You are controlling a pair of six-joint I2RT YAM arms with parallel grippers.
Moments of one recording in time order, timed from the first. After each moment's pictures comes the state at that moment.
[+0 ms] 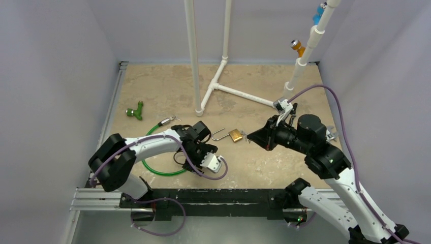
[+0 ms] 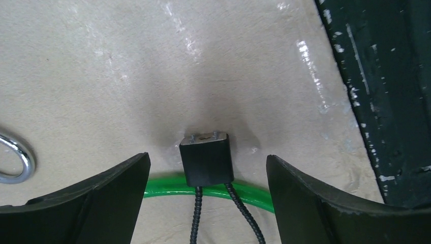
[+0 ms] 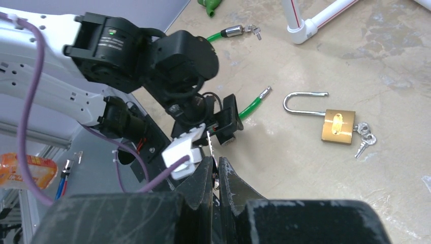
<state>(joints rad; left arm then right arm) -0.84 1.48 0.84 -0.70 0.44 1.18 0.58 0.67 0.92 -0.56 -0.36 0.41</state>
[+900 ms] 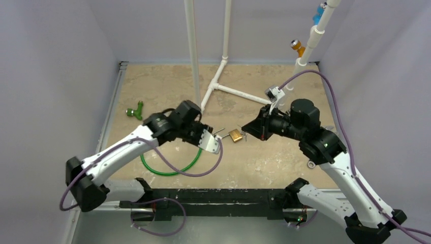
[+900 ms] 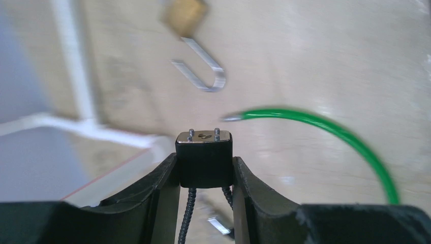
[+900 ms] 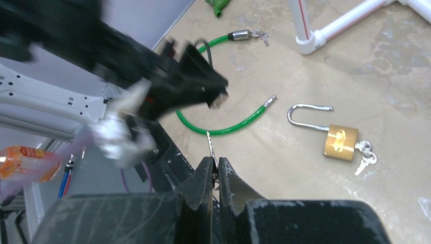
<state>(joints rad) -0.83 1.31 1.02 -0.82 0.24 1.15 0.58 0.81 1.07 -0.60 -0.38 0.38</state>
